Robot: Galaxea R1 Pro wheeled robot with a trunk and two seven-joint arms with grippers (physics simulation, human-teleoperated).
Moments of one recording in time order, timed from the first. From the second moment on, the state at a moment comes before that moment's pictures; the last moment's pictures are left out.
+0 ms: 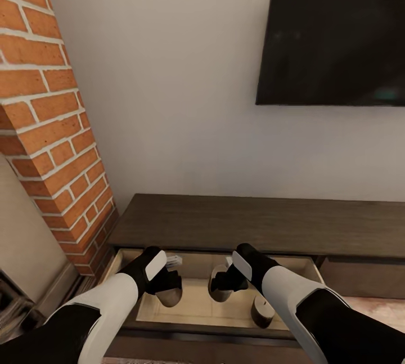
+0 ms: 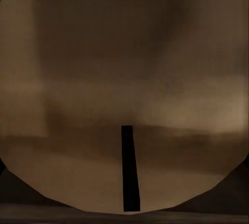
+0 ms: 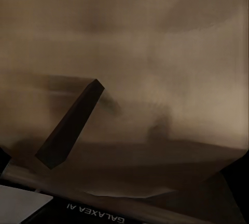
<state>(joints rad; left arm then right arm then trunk) -0.89 -0.16 -0.13 -0.22 0.51 0.78 0.33 -0.95 0.17 0.47 -0.14 -0.57 0.82 -0.03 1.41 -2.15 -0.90</state>
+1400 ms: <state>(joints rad) -0.90 -0.17 -0.13 -0.22 0.51 0.73 0.33 -0.95 0.17 0.47 -0.14 -0.57 0.81 -0.03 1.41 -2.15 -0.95</state>
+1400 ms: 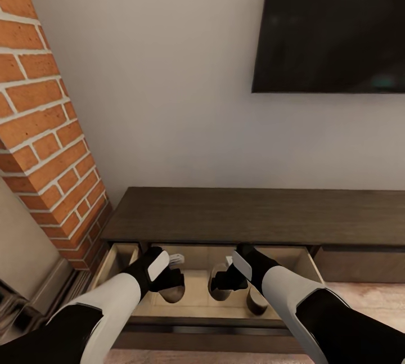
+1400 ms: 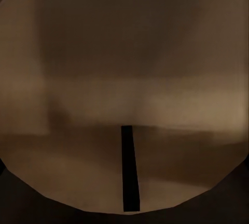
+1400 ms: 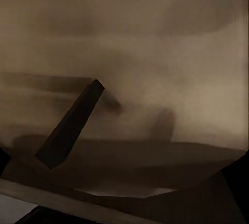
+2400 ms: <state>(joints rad) -0.90 -0.17 -0.13 -0.19 0.51 0.62 0.27 -0.95 0.17 0.47 -0.14 -0.57 0.71 -0.03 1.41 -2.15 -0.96</state>
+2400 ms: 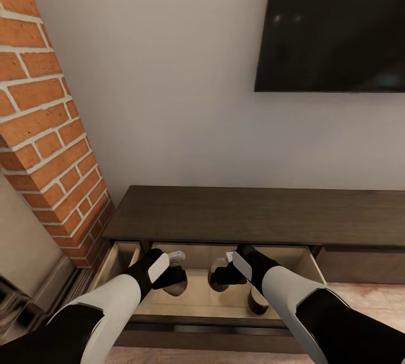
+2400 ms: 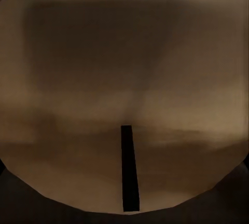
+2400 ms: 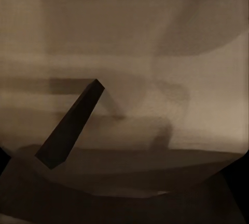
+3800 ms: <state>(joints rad) -0.90 -0.17 -0.14 -0.19 0.51 0.62 0.24 -0.95 0.17 0.47 -0.13 -0.56 0.71 -0.03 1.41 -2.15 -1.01</state>
